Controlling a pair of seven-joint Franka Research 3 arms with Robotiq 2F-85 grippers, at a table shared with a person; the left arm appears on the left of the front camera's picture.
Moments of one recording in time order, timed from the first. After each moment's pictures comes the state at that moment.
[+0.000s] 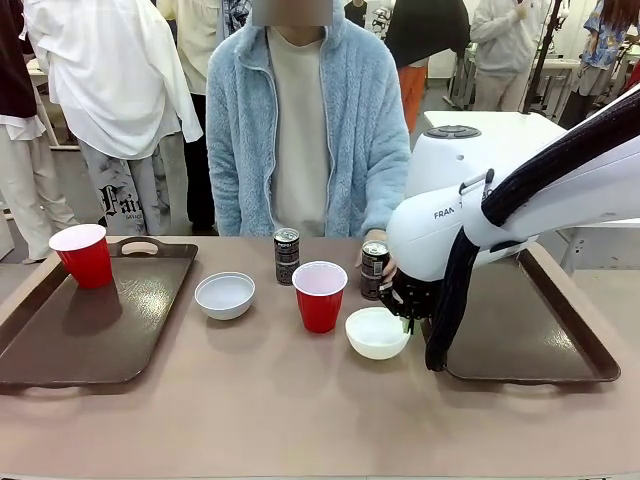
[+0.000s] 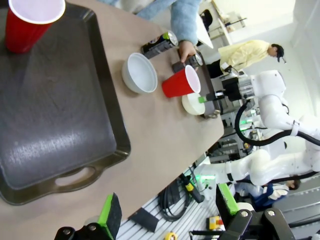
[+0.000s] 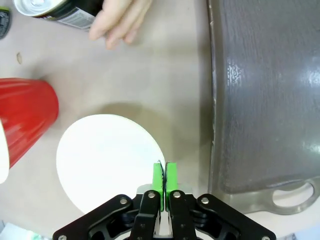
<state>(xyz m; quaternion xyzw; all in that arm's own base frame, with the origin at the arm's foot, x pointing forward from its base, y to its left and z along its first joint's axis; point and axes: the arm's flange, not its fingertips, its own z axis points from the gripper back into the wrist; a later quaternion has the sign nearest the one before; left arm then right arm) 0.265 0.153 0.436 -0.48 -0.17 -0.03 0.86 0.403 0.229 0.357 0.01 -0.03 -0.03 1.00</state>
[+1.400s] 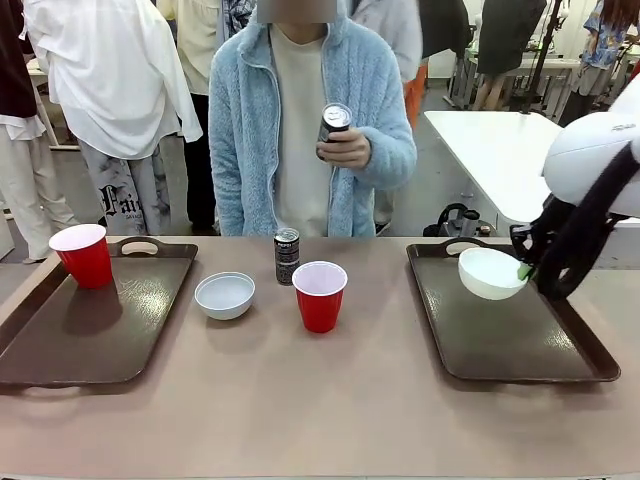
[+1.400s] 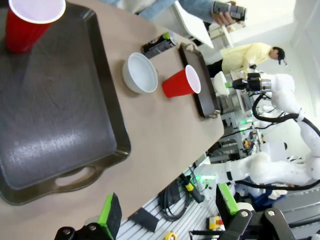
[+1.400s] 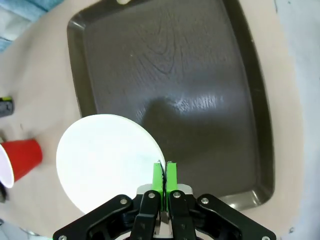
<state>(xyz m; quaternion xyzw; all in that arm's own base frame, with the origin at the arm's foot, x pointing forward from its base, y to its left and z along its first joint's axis) 0.265 0.153 0.436 -0.48 -0.17 -0.03 0.86 0.421 0.020 0.431 0.07 -0.11 -0.12 0.98</state>
